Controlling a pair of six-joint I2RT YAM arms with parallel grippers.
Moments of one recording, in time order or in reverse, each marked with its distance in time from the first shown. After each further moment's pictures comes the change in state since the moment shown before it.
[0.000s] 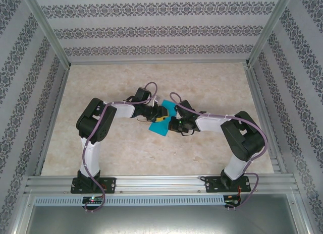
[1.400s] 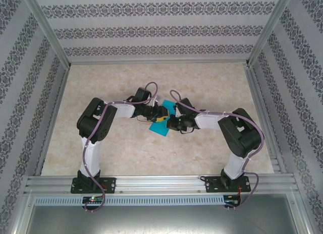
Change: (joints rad) left arm 0.000 0.008 0.002 0.018 0.027 0.002; right arm -0.031 0.058 0.034 0.047 -0.098 -0.005
